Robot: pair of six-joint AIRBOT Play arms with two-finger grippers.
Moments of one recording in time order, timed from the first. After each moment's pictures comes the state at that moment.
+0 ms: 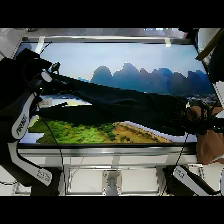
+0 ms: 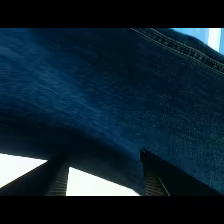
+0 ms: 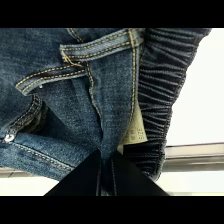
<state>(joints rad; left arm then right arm) -0.02 -1.77 1.42 1.11 -0.84 -1.40 -0.59 -1.06 0.71 -1.26 1.25 1.19</state>
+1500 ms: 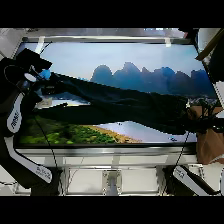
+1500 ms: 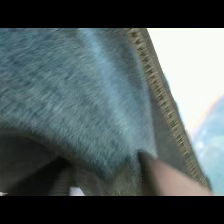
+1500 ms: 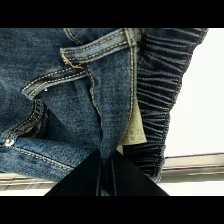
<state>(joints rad) 0.20 -1.82 1.47 0.96 -0.67 -1.69 -0.59 -1.06 0.71 -1.25 1.20 1.19</state>
